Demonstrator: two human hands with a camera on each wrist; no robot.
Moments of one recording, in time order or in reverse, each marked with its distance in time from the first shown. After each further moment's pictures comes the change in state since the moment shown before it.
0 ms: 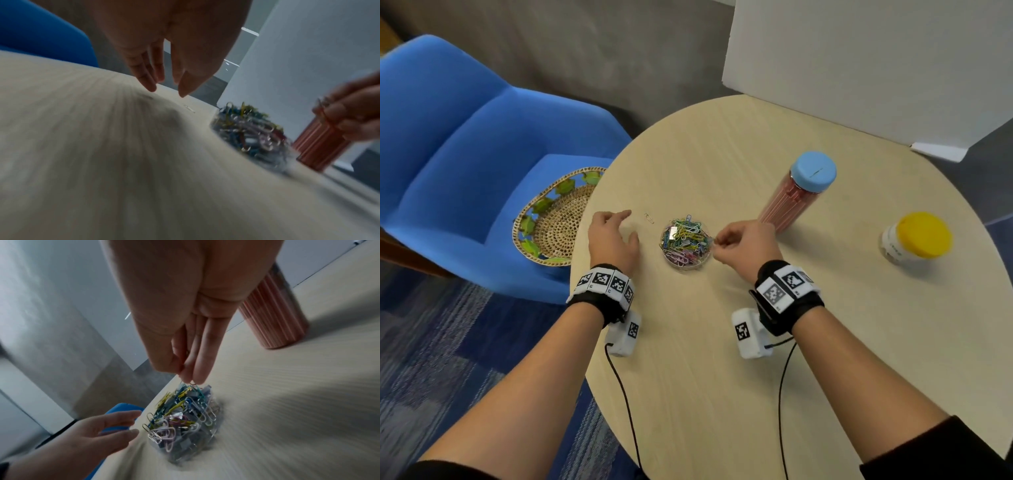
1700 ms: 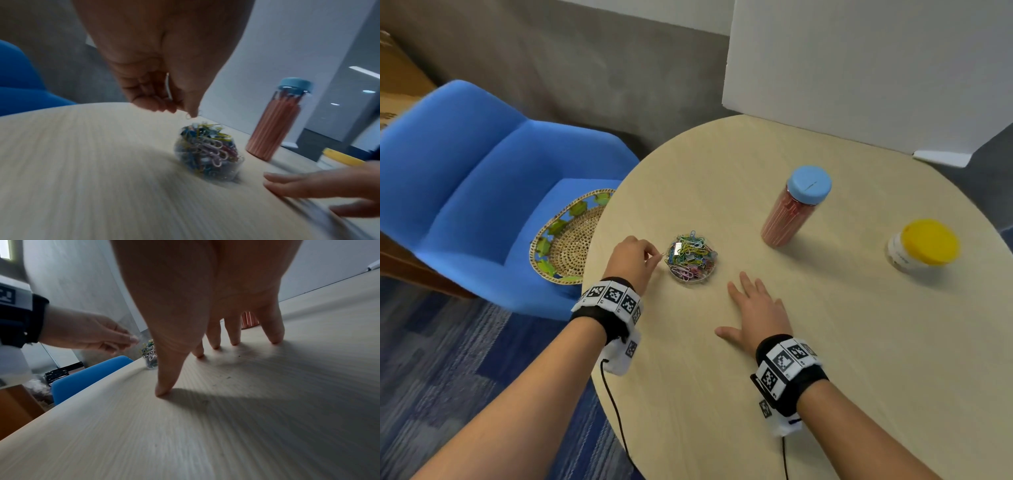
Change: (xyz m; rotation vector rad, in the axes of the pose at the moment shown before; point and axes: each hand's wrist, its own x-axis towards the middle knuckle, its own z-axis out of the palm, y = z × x) left_hand -0.007 0.040 -0.020 0.276 -0.341 0.062; right_hand -0.063 0.053 0.032 -0.667 -0.344 0.090
